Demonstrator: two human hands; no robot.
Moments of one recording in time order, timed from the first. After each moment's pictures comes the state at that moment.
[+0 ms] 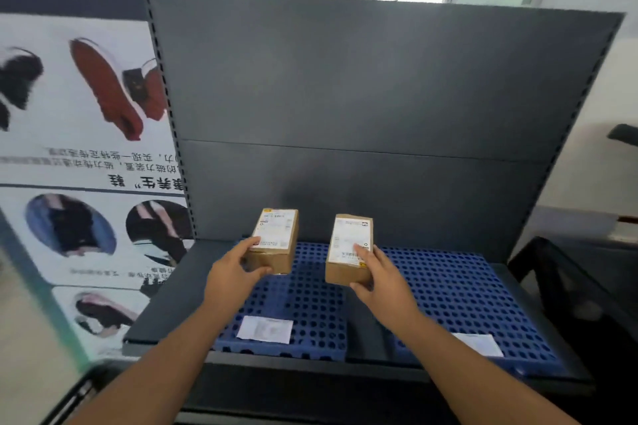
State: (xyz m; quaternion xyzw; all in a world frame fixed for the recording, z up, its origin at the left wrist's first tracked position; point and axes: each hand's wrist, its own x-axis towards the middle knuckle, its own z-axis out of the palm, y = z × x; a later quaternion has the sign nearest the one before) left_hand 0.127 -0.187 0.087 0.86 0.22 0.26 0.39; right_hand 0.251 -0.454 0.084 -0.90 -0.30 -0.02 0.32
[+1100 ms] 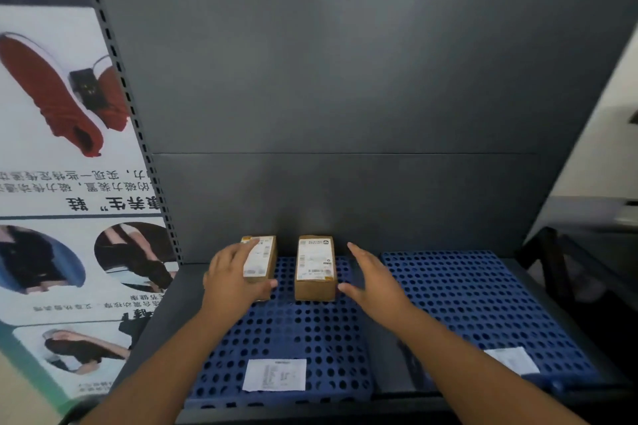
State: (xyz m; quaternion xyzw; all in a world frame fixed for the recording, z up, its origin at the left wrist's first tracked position) left_hand 0.193 -0.108 0.066 0.93 0.18 0.21 0.26; right_hand 0.304 -0.377 0.067 -0.91 -0.28 0.03 0.30
